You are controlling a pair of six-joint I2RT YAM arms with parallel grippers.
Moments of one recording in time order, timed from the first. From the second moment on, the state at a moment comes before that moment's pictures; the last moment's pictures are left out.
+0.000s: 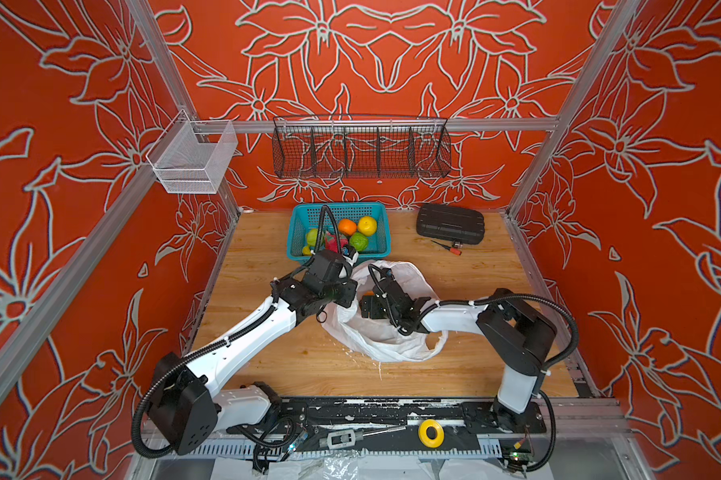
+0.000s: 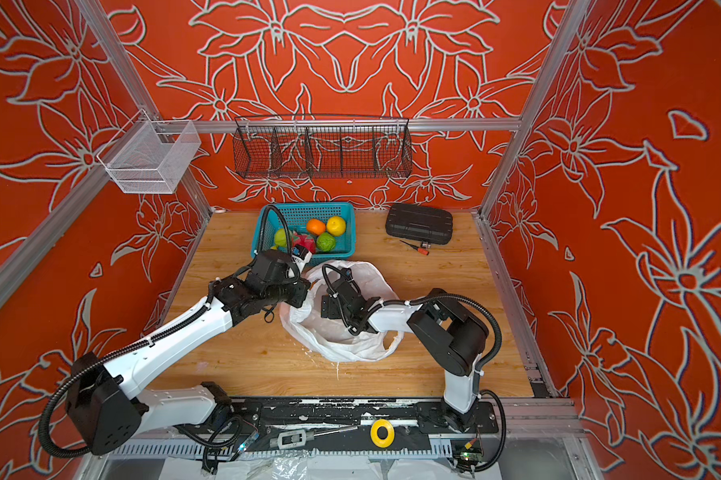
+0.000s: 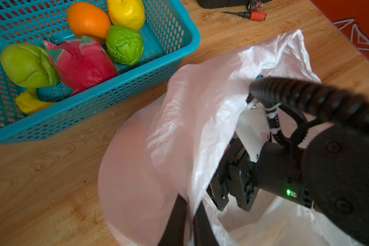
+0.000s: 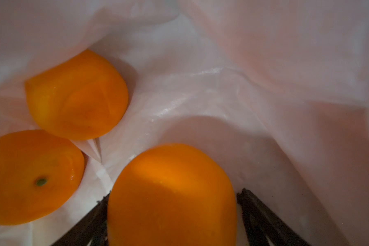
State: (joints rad) left arm -0.56 1.26 1.01 -0.51 0.00 -0.15; right arm 0.85 1.83 0.95 0.08 0.16 0.73
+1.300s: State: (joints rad) left arm -0.56 1.28 1.01 -0.49 0.03 -0.18; right arm 0.88 1.10 0.78 -0.09 0.12 0.67
